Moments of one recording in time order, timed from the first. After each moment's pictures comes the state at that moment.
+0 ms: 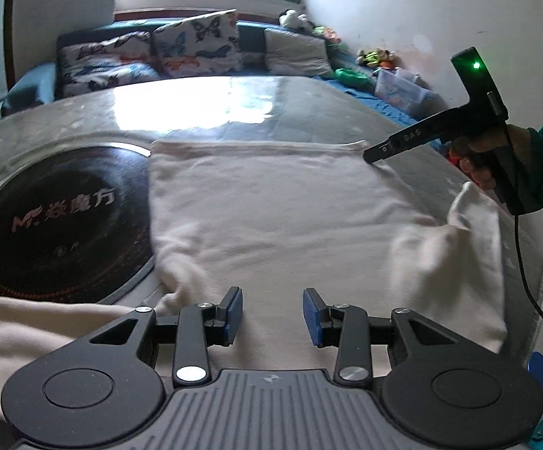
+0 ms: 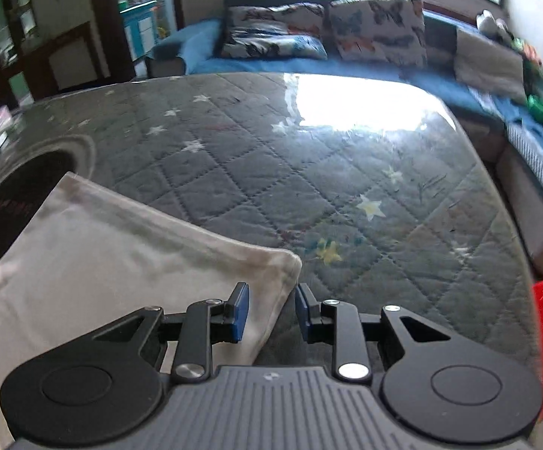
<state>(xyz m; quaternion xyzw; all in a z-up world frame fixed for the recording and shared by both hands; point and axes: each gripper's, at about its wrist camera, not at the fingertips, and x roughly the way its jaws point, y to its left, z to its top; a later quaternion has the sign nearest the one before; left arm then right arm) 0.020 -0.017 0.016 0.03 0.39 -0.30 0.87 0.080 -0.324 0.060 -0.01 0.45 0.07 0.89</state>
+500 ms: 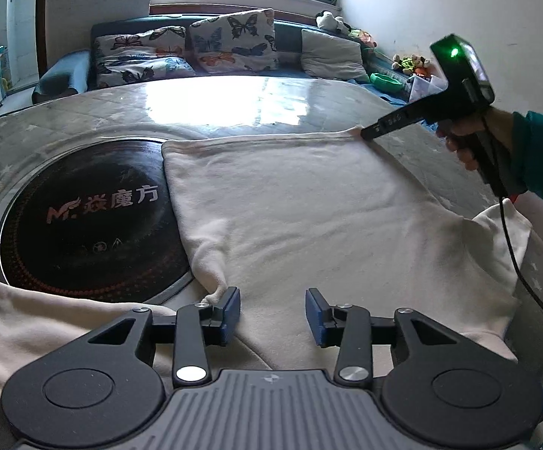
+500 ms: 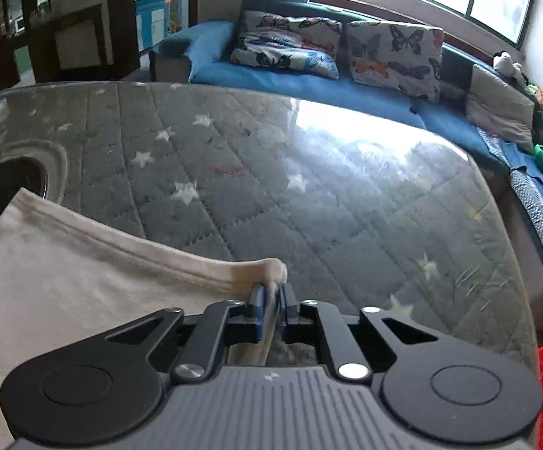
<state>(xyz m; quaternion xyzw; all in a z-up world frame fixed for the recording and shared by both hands) 0.024 -0.009 0.020 0.02 0.40 -0.25 0.88 0.146 -0.289 0.058 -0.08 0.42 0.07 0.90</state>
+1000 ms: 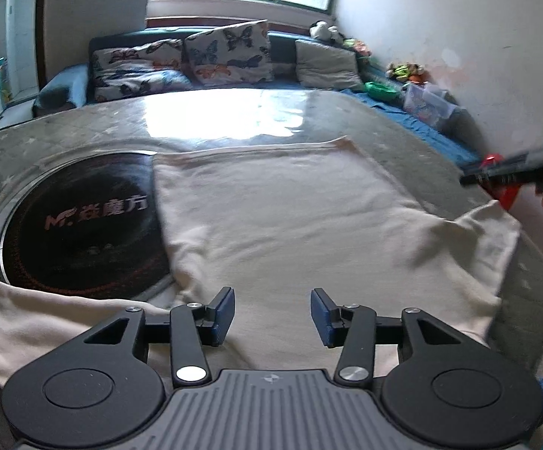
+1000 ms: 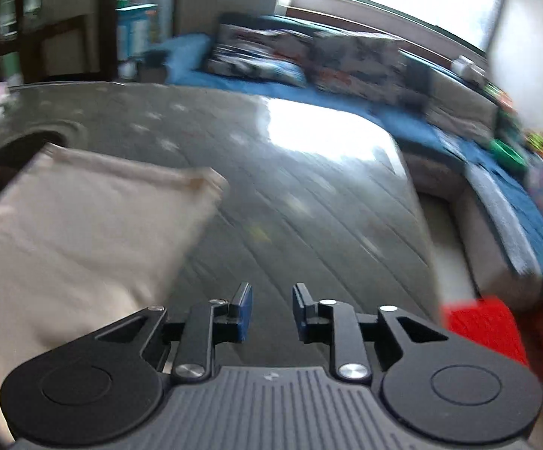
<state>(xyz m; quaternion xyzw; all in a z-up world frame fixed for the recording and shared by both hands) -0.001 -0.021 0.033 0.02 0.38 -0.26 0.89 -0.008 -0.368 0.087 -0.09 0.41 0.00 0.91</state>
